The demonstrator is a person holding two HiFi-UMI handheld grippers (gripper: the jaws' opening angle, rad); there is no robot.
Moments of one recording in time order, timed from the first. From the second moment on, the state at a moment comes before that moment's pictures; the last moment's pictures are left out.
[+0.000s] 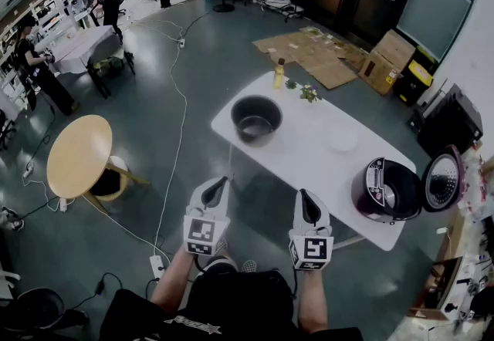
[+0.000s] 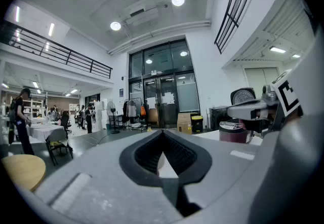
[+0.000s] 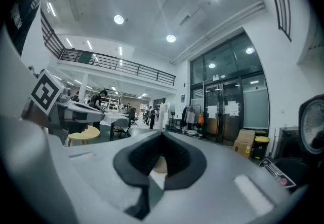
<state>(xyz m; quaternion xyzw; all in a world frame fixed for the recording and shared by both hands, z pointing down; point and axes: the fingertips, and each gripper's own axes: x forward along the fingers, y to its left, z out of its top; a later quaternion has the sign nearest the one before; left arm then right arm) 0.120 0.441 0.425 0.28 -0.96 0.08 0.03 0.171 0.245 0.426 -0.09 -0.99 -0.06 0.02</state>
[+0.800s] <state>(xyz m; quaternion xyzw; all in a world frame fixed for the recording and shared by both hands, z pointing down) 0.056 0.429 0.437 0.28 -0.96 0.08 0.06 0.108 0.233 0.444 -0.09 -0.99 -0.04 0.05</state>
